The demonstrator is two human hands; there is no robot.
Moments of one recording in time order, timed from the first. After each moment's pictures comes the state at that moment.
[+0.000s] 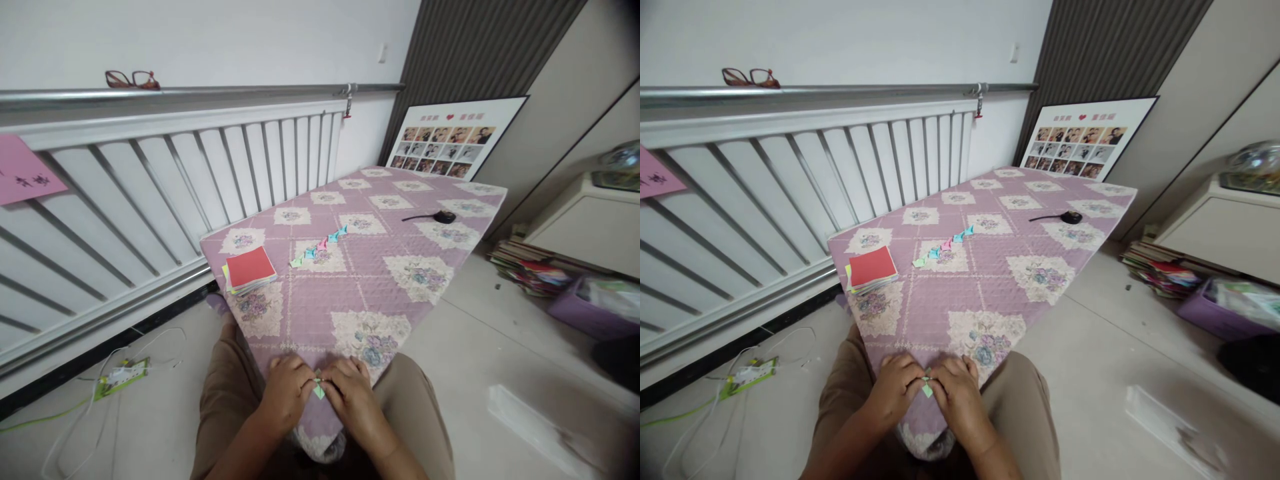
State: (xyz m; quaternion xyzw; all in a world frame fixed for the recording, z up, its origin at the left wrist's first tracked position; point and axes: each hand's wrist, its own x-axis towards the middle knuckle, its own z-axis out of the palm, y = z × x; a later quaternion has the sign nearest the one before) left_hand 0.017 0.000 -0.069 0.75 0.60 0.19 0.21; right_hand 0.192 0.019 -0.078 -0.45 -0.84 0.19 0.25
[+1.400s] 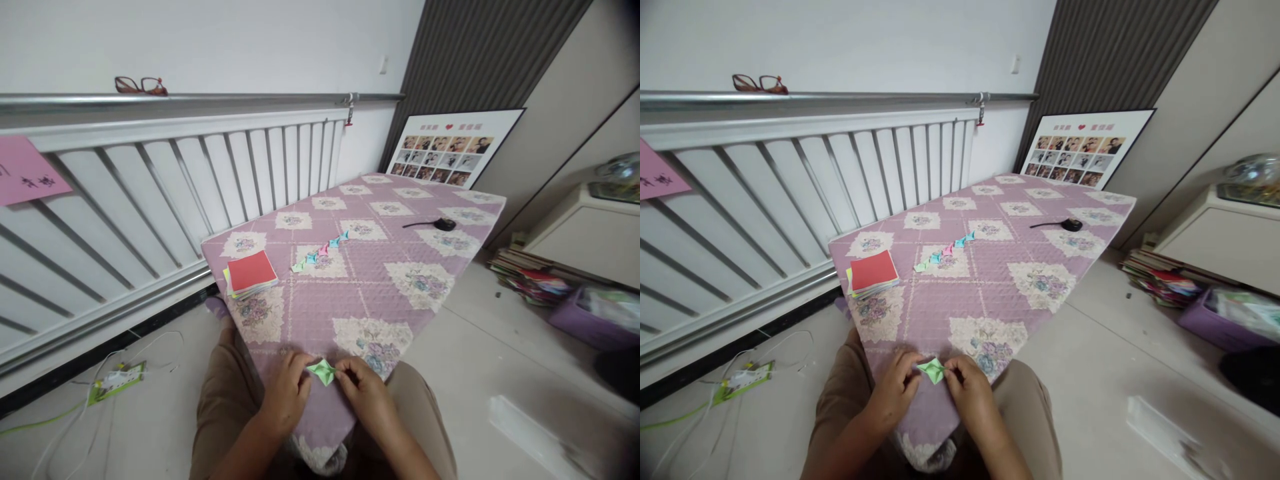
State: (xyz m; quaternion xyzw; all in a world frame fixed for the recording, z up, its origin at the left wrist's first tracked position) left_hand 0.015 0.009 -0.088 0.69 0.59 0.32 0.28; right_hand 0.202 0.039 -0.077 -0.52 -0.69 0.36 0.34
